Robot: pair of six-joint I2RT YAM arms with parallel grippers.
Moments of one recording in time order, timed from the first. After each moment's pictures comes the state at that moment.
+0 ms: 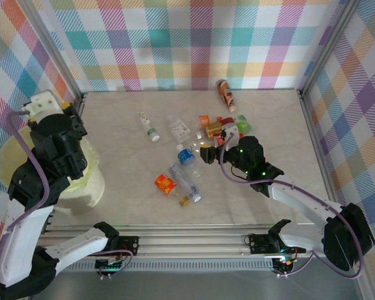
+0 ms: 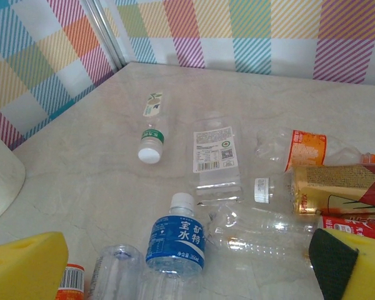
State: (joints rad) left arm -0.53 0.95 1.62 -0.87 -1.14 -0.15; right arm 0.63 1.14 0.67 0.18 -0.07 0.21
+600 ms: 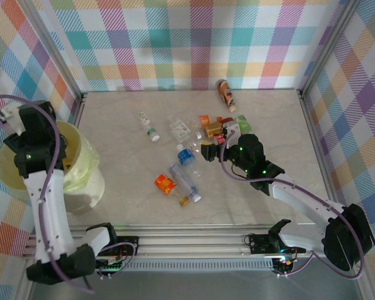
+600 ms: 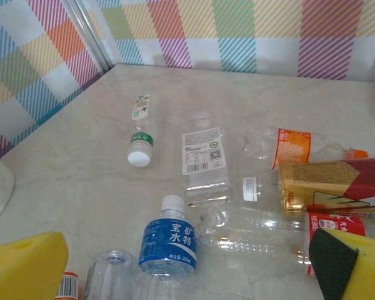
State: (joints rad) left arm 0.32 1.08 1.48 -0.94 -0.70 -0.27; right arm 0.63 1.13 0.71 0.12 -0.03 0.23
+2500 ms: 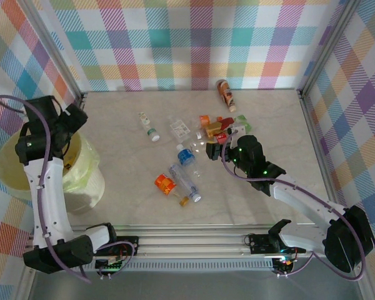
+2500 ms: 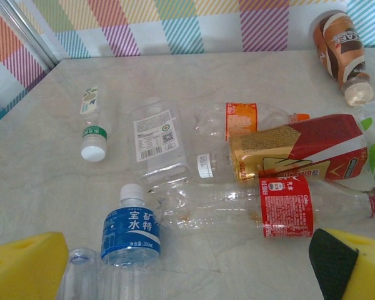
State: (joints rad) left arm 0.21 1.15 1.55 -1.02 -0.10 -0.55; right arm 0.63 1.12 0.70 0.02 0.12 0.32
